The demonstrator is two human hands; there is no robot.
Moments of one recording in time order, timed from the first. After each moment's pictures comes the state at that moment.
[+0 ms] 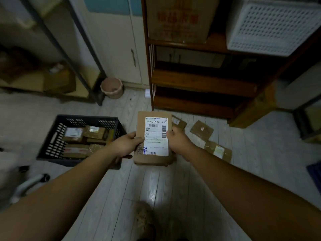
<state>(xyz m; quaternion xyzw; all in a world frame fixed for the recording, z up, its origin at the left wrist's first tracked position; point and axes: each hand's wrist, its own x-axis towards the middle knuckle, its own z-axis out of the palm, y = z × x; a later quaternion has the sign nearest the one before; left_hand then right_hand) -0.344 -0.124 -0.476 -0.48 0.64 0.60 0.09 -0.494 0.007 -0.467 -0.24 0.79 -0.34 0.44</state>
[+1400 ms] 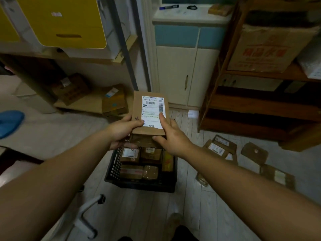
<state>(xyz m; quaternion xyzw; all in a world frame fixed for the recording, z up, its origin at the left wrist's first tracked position) -0.092 -0.459 -0.352 -0.47 0.59 0.65 0.00 -0.232 -0.319 -0.385 -0.49 0.76 -0.30 0.30</state>
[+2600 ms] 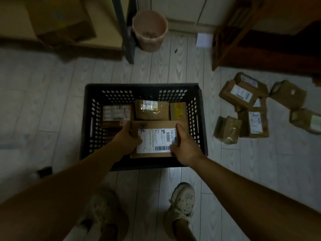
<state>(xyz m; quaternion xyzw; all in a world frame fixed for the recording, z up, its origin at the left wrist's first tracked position) -0.059 -0.583 -0.826 -0.52 0.64 0.55 0.15 -0.180 -0.414 -0.821 -0.19 0.84 -0.23 0.45</state>
